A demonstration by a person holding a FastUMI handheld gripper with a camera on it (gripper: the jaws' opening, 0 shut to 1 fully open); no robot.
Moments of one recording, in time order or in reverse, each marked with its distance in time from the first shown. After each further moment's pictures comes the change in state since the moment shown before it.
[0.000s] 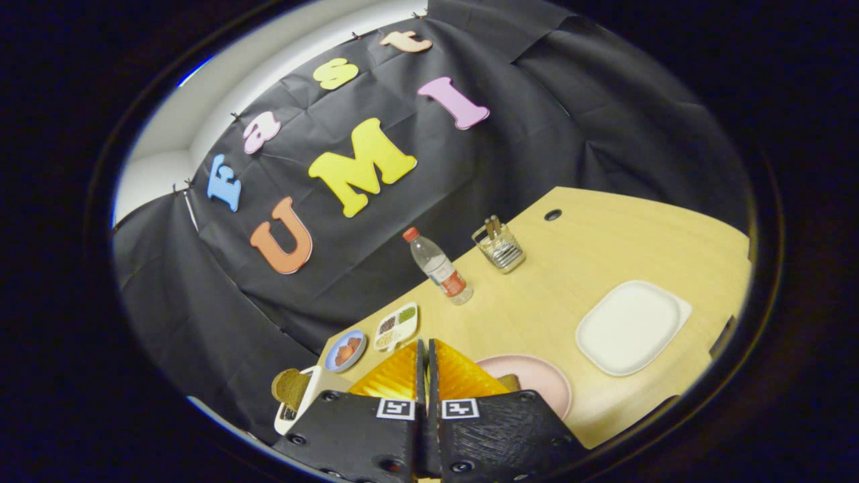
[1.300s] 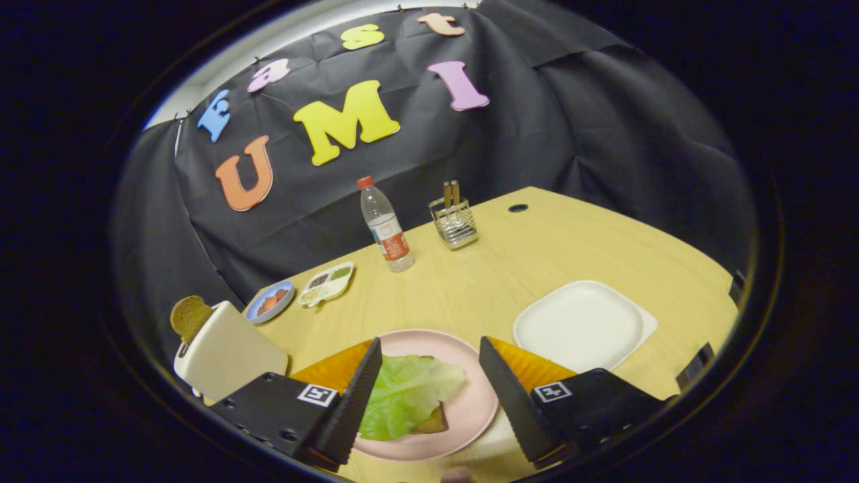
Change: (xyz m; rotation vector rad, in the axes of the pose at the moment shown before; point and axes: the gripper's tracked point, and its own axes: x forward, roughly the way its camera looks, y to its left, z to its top) arm 0.010 -0.088 -0.026 -0.293 -0.009 -0.253
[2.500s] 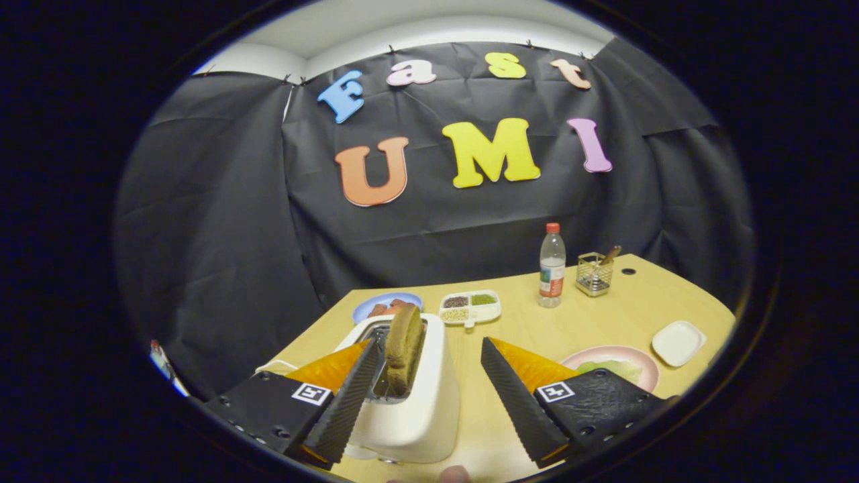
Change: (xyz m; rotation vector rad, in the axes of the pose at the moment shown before) arm -0.048 0.314 -0.035 -0.245 -0.134 0.235
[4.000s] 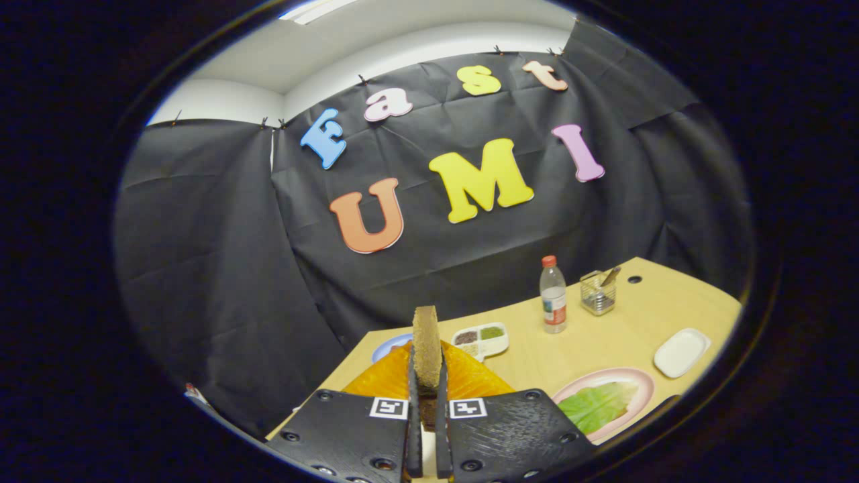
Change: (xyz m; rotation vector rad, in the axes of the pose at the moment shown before) arm -0.041 -0.046 0.093 0.132 -0.123 0.031
